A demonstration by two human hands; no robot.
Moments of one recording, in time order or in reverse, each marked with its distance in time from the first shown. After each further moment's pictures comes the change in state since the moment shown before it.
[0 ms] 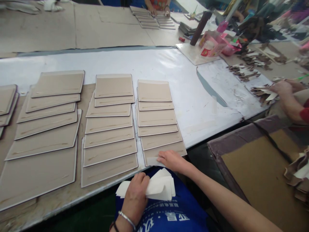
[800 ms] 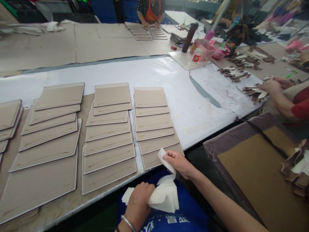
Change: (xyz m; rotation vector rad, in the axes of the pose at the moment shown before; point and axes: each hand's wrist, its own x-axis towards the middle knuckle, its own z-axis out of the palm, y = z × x) left_hand -0.002 0.010 0.005 0.002 -0.180 0.059; right_hand -0.025 0.014 0.009 1.272 0.212 0.120
